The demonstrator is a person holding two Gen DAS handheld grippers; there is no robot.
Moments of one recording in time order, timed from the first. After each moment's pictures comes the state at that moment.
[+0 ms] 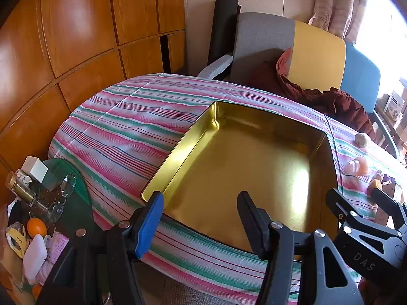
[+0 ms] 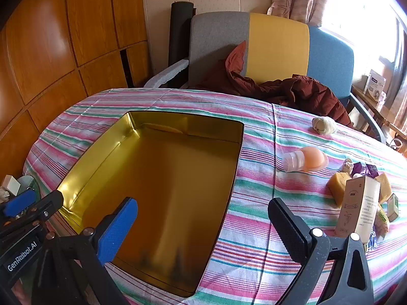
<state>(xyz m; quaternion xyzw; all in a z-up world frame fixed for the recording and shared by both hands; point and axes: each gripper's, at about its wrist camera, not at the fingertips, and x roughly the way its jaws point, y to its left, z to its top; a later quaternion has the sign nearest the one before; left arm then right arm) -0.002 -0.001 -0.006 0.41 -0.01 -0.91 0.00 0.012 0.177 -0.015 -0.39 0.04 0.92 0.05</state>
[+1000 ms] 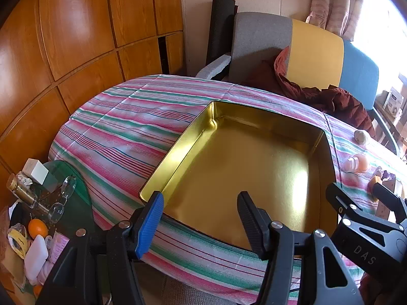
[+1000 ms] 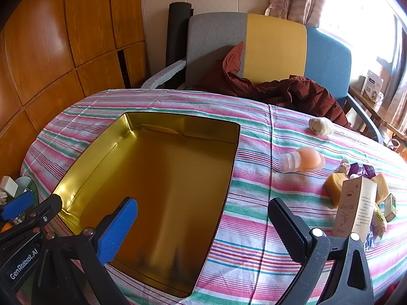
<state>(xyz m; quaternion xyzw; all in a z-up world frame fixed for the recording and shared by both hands) 0.003 0.005 -0.006 0.41 -0.01 -0.91 0.00 0.013 0.179 -0.013 -0.39 0.04 0.92 0.07</state>
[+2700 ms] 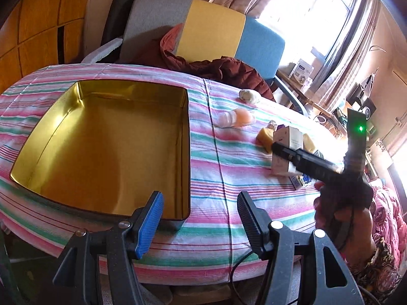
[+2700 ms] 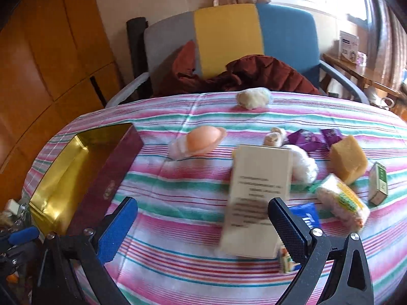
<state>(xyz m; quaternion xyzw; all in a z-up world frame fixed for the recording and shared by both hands) 0.056 0.107 -0.017 0.44 0.03 -0.85 -0.29 0.070 0.350 -0.037 -0.37 0.13 0.92 0.02</state>
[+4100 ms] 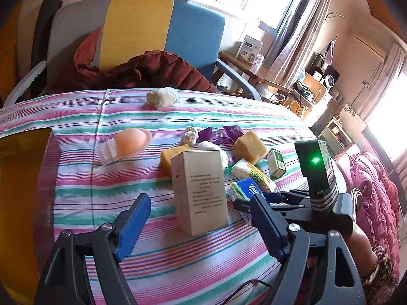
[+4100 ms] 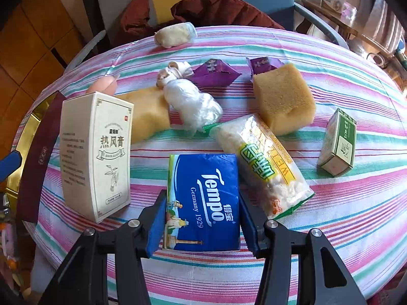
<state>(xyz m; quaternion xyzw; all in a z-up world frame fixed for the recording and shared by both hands) 0.039 0.314 -0.011 0.43 -0.03 -0.80 -0.42 0.087 0.493 -0.086 -0.53 0.17 0.82 0.12</state>
